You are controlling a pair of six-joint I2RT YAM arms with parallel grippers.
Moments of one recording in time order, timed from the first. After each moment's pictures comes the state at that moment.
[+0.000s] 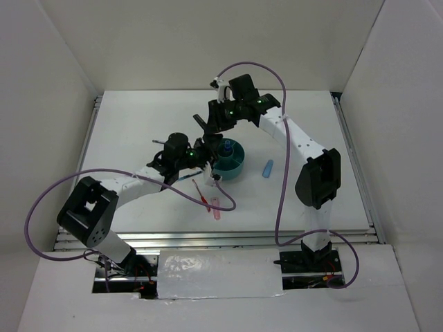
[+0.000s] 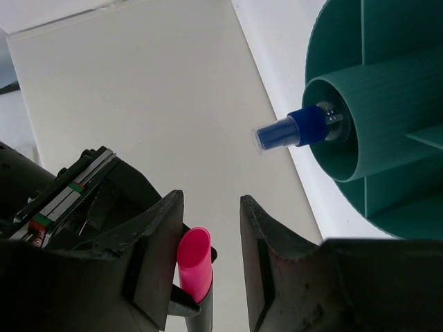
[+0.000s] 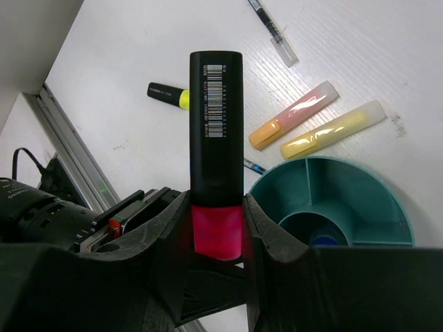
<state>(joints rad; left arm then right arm) -0.54 1.56 0.87 0.43 0.47 1.85 0.52 1.97 1.94 -0.69 -0.52 0.17</state>
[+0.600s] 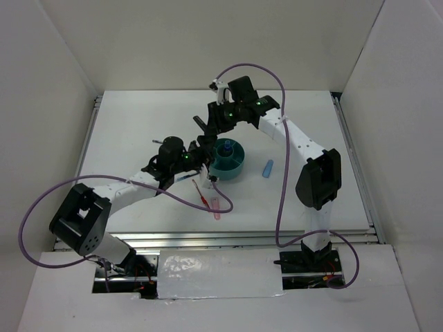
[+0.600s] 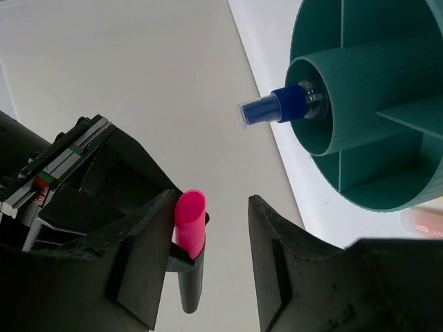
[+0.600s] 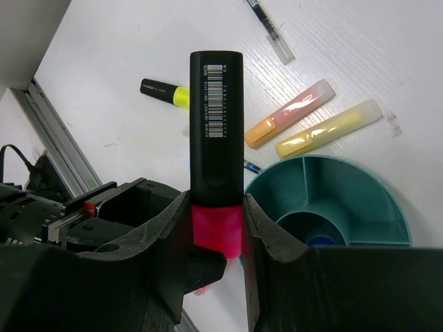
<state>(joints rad) -0.54 1.48 0.79 0.42 0.42 1.79 0.53 1.95 1.90 -0.68 -0.49 0.15</state>
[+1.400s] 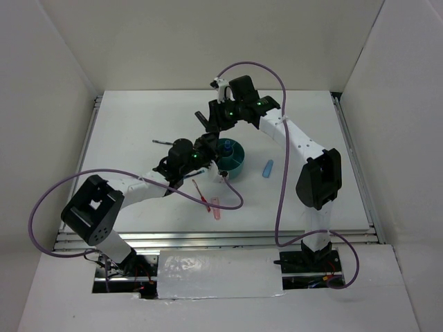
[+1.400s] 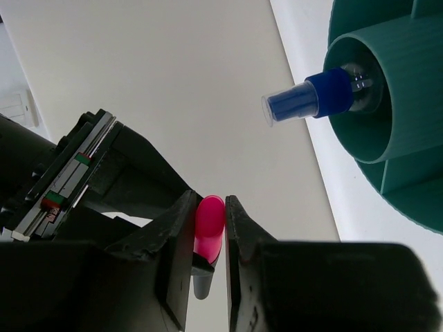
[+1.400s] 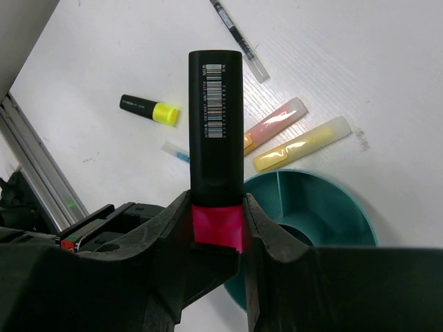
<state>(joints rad) -0.61 1.59 0.82 0.59 0.19 1.80 0.53 1.95 1.89 -0.62 -0.44 0.12</state>
